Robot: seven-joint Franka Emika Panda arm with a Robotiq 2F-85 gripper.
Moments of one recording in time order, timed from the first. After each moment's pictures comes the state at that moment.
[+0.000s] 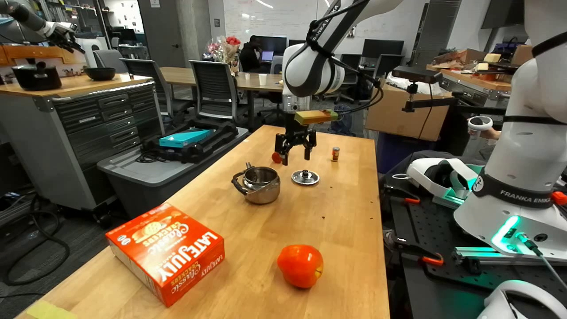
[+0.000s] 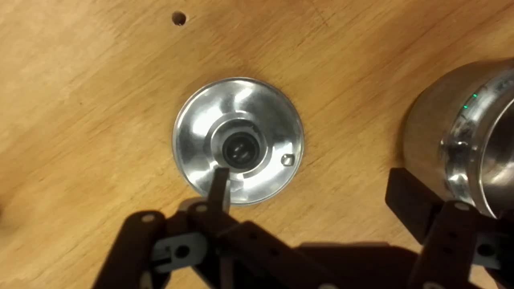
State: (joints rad) arm -0.10 0.38 -0.10 -2.21 0.20 2.48 0.27
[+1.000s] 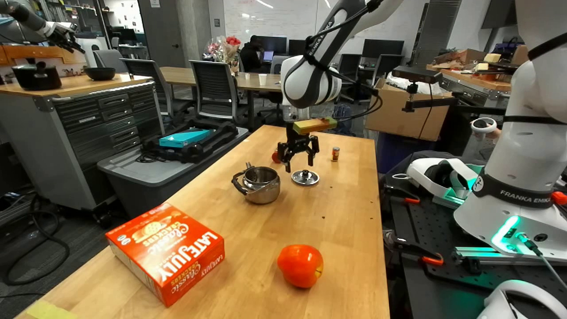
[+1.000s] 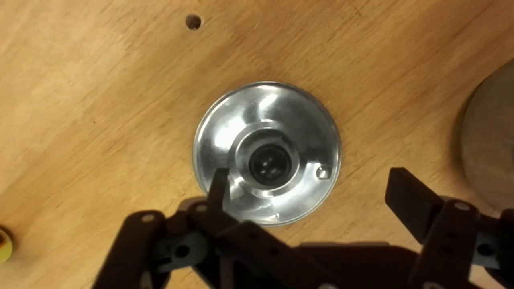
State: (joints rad) arm -0.09 0.46 -0.12 -2.18 0.17 2.48 0.36
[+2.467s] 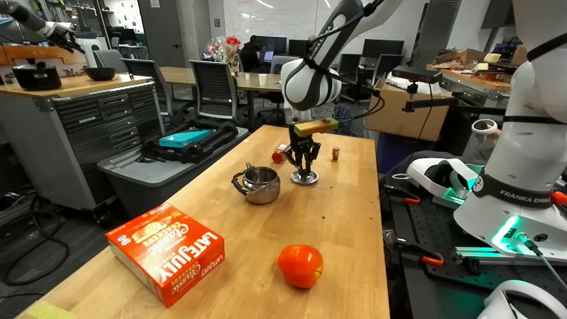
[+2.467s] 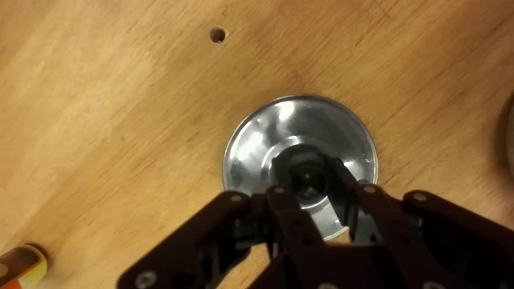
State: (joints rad) arm -0.09 0.48 -0.14 -2.17 0.14 2.43 0.42
